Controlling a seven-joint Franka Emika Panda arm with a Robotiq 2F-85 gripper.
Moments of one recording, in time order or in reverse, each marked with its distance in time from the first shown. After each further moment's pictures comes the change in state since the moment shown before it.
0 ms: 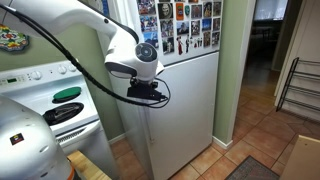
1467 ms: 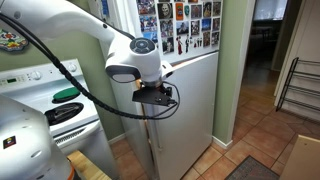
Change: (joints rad) arm -0.111 -0.011 0.015 -0.040 -0.277 0.222 0.230
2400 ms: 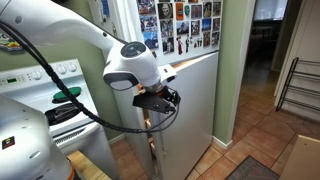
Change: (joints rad) arm -0.017 0.005 -0.005 -0.066 -0.054 0.238 0.155
